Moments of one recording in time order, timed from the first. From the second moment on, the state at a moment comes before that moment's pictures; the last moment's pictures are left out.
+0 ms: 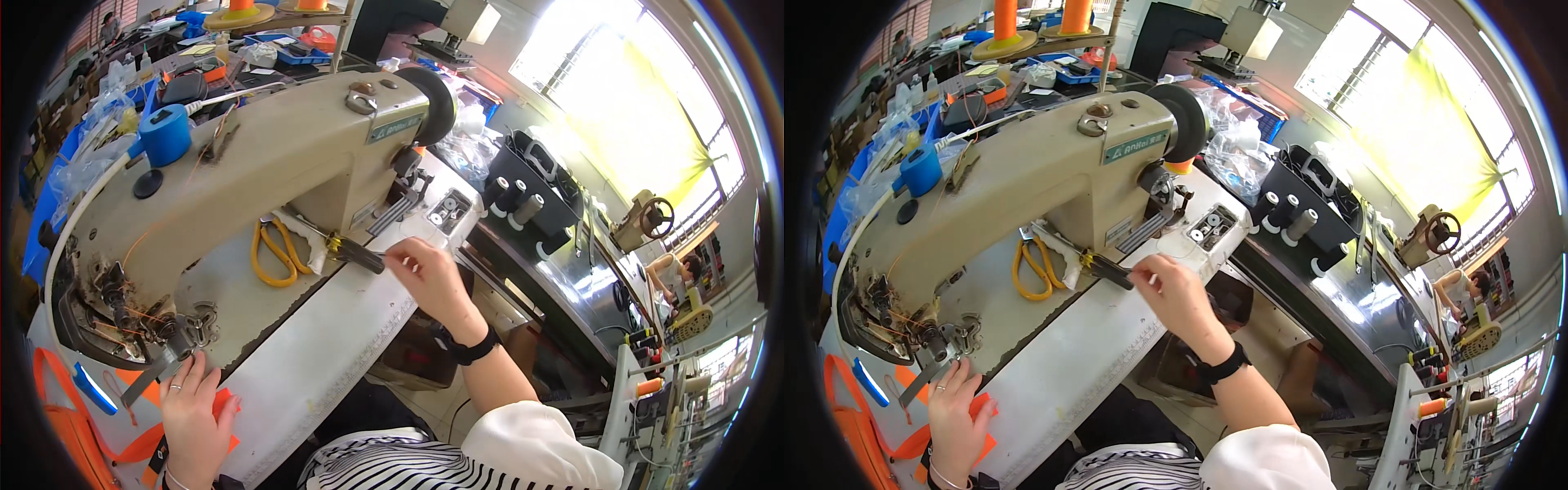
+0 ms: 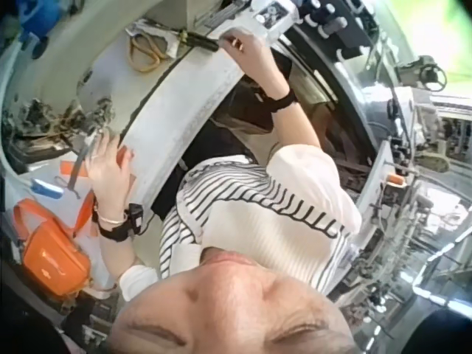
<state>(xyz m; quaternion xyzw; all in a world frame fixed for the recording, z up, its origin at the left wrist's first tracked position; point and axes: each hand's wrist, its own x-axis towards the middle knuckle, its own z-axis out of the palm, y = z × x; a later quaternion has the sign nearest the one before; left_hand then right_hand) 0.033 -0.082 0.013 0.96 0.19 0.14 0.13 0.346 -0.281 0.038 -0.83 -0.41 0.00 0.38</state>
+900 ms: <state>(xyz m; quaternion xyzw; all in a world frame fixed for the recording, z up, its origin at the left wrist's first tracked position) 0.031 -0.083 0.011 0.96 0.18 0.16 0.10 0.348 -0.320 0.058 -0.82 -0.42 0.16 0.35</state>
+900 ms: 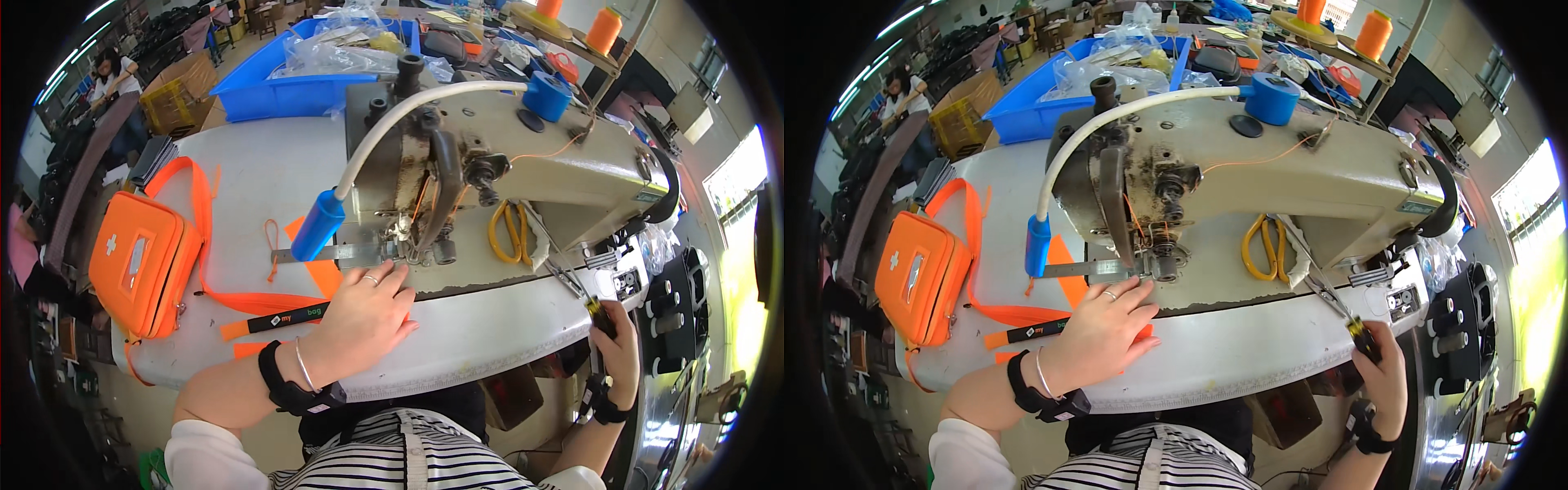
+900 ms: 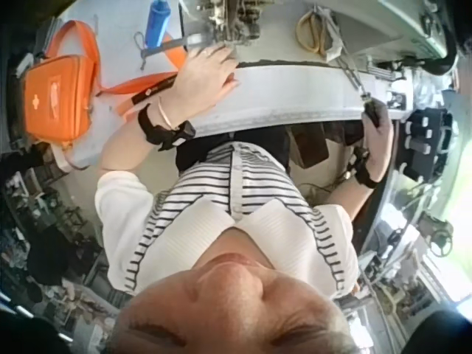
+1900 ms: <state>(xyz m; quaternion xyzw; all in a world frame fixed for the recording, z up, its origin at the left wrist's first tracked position) 0.031 -0.078 0.013 0.97 0.18 0.13 0.11 0.275 -0.181 0.007 -0.45 -0.24 0.47 0.72</state>
